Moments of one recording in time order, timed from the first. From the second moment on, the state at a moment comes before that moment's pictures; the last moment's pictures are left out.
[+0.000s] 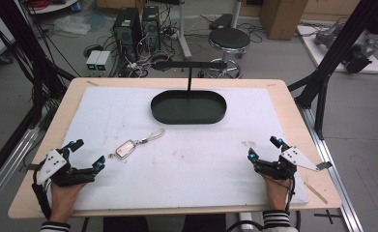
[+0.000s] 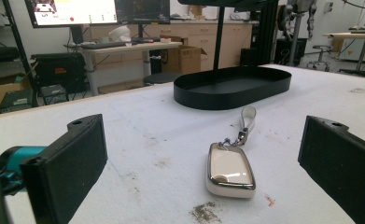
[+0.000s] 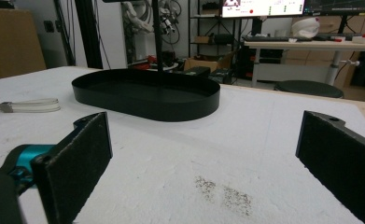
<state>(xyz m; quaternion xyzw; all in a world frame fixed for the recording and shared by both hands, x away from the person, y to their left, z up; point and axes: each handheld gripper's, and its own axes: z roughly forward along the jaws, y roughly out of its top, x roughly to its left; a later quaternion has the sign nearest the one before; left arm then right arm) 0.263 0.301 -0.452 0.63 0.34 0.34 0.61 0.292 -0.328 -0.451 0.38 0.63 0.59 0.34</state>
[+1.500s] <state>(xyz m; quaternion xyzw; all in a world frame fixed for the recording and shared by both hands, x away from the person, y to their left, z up) 0.331 0.259 -0.377 0.77 0.31 0.20 0.52 0.290 -0.327 -0.451 0.38 0.62 0.59 0.35</state>
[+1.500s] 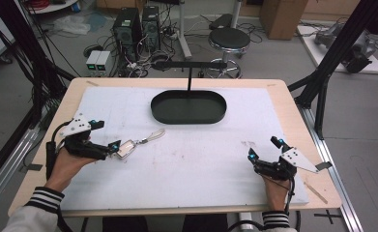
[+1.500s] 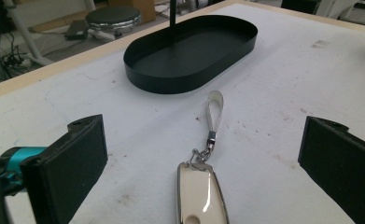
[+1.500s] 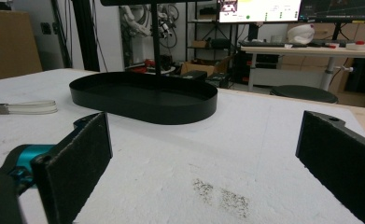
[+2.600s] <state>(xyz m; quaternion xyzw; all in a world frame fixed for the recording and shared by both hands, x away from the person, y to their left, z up) 0.407 0.189 -0.366 0.90 0.27 0.12 0.32 0.290 -0.328 -0.451 0.38 0.62 0.59 0.35</state>
